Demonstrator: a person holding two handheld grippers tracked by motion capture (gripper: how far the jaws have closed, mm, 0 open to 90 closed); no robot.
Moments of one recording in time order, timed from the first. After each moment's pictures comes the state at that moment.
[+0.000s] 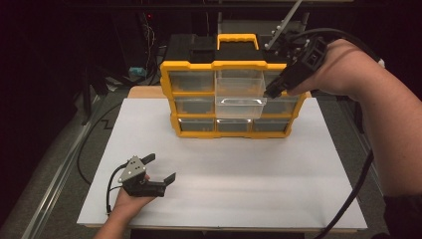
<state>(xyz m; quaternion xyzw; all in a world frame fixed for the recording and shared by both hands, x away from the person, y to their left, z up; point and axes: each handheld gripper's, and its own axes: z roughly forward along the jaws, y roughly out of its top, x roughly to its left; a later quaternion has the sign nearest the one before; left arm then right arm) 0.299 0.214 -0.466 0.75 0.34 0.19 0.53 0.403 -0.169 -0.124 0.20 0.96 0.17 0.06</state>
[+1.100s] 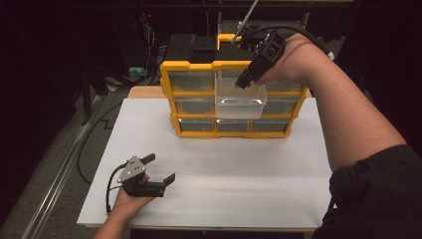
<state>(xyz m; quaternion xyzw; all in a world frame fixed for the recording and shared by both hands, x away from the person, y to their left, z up) 0.299 0.215 -0.466 0.76 0.34 0.19 0.53 0.442 -0.116 -0.138 0.18 0.96 0.18 0.07</state>
